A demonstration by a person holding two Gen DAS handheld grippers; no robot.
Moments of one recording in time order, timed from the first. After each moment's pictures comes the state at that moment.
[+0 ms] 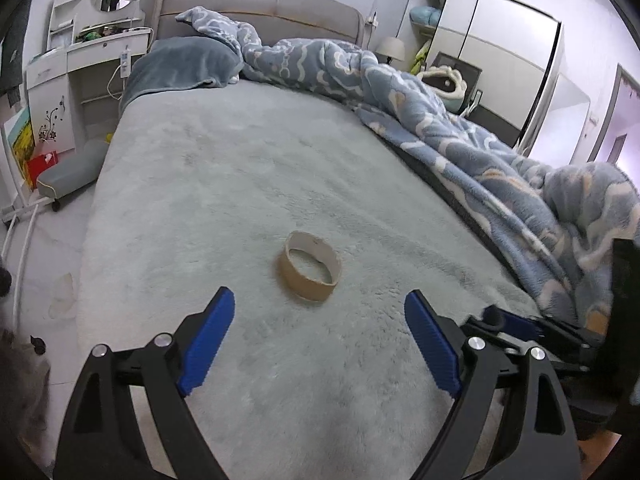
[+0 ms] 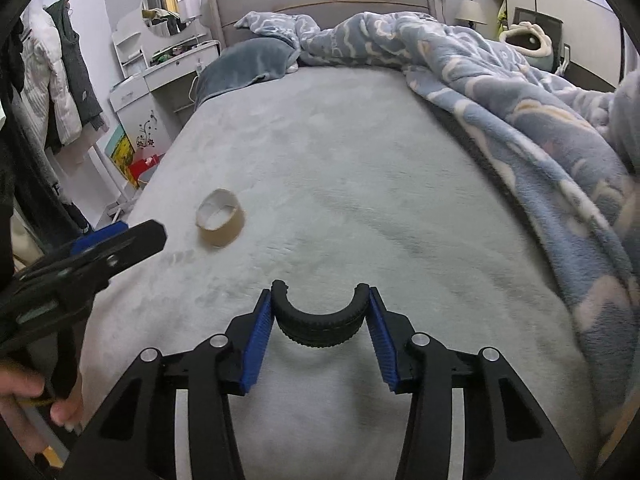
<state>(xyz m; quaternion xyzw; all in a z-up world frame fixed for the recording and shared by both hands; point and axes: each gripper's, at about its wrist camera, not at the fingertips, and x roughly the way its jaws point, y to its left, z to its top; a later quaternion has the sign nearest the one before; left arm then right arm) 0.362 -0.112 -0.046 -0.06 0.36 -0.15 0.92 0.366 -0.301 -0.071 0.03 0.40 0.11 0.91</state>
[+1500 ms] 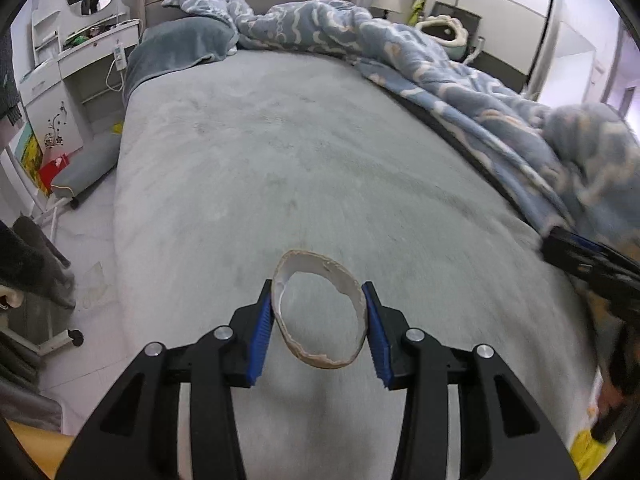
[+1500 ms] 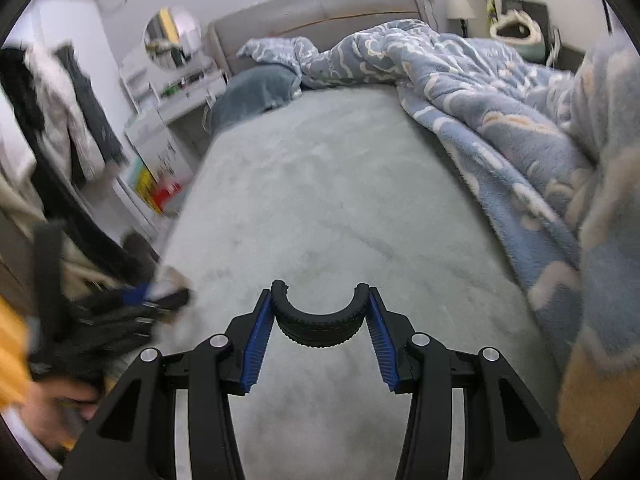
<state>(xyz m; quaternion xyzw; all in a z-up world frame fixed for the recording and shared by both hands) 0.312 -0.103 -0.032 0.01 0.43 -0.14 0.89 0.320 -0.323 -0.025 0.05 0.38 0.12 0.91</state>
